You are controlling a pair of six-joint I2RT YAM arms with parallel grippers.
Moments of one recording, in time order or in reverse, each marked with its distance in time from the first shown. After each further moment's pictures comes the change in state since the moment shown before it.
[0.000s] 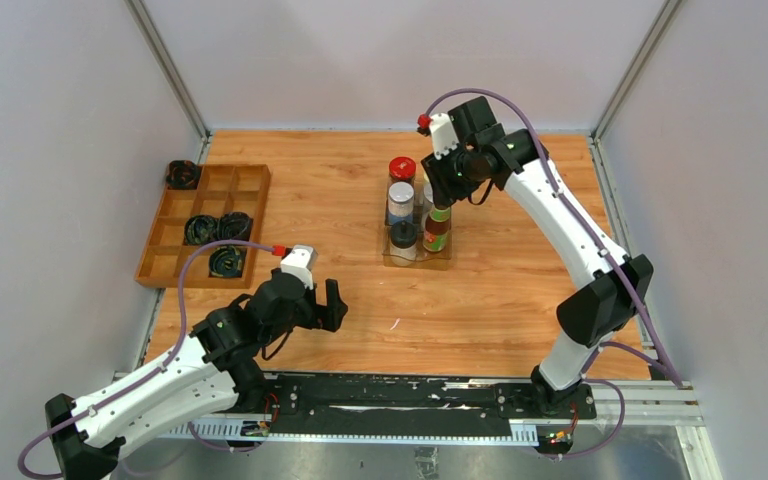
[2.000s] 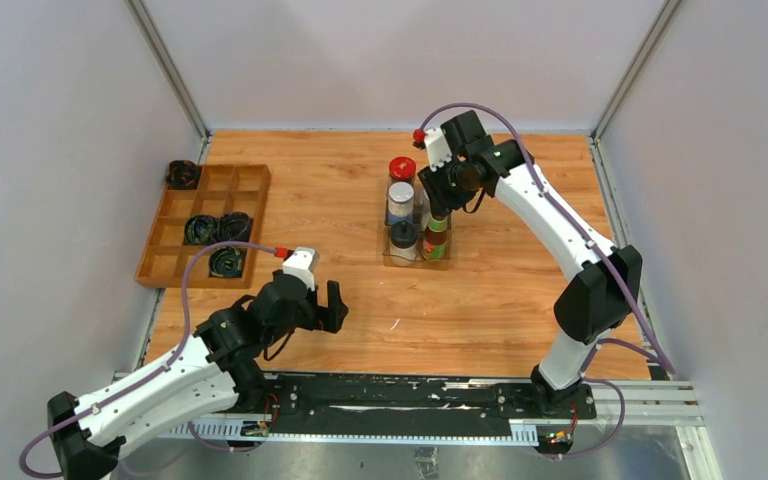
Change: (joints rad) left arm 0.000 0.008 -0.024 0.023 0.000 0.000; right arm 0.000 0.021 -0.121 0.085 0.001 0.000
